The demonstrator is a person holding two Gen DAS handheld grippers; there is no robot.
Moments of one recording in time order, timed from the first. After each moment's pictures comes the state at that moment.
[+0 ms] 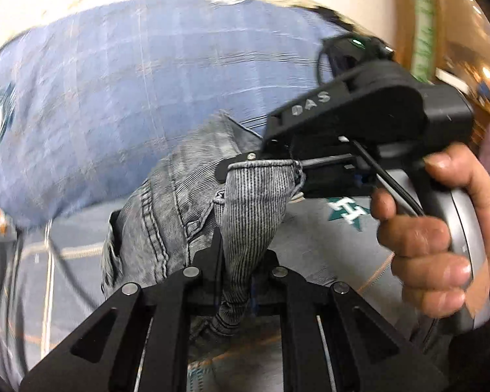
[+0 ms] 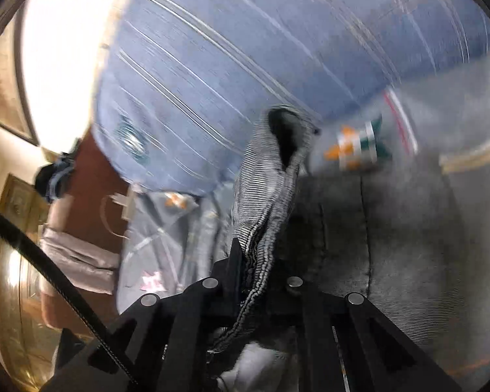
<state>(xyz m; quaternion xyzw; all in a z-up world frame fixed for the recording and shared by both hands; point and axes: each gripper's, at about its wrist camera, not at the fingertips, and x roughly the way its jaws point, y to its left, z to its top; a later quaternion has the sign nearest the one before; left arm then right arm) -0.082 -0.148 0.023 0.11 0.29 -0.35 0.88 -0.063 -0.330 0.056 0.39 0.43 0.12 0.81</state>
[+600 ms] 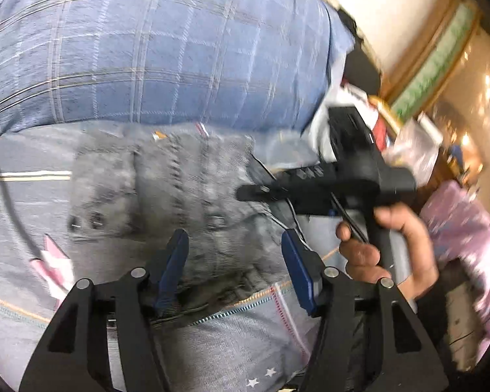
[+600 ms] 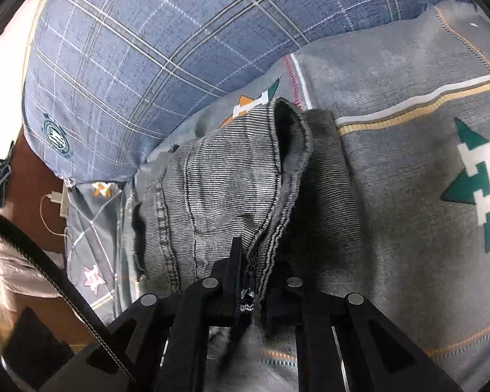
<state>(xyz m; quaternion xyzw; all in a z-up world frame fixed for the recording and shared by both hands) -0.030 -0.106 0.005 -0.07 0.45 -0.41 0.79 -0.063 -0.361 0.001 0.36 0.54 0.01 0.76</state>
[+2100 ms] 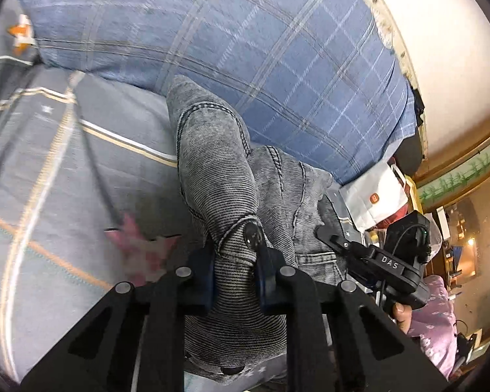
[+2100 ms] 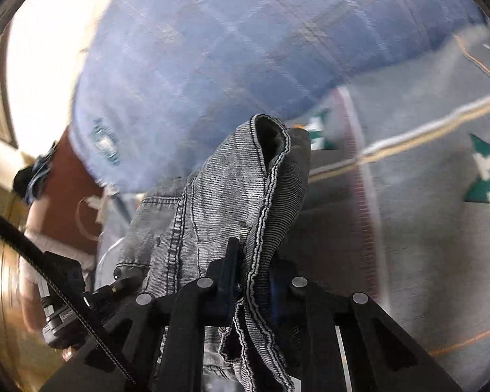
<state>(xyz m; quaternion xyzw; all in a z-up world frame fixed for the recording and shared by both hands) 0.012 -0.002 0.004 -0.21 0.51 -0.28 0.79 -0.085 -0.318 0.030 0.36 0.46 0.09 0.81</state>
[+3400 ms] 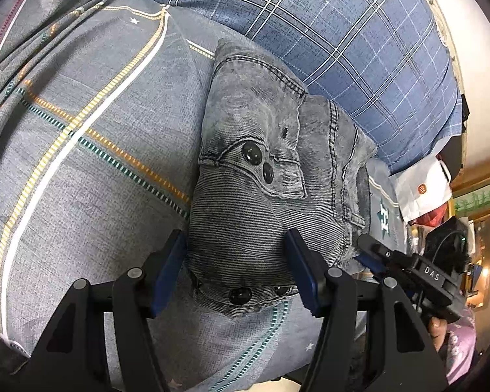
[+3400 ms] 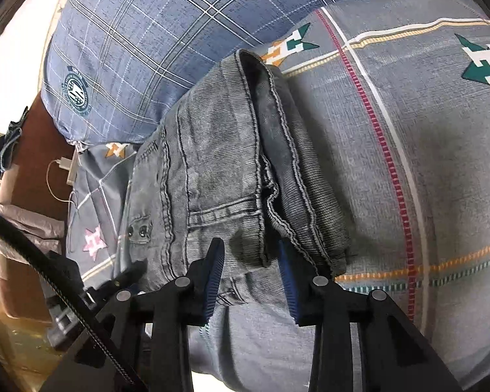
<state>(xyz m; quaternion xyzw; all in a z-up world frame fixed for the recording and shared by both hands) -0.023 0.022 -0.078 -0.21 0.57 -0.19 0.77 -0.128 -0.271 -0.019 0.34 0.54 0.04 0.77</state>
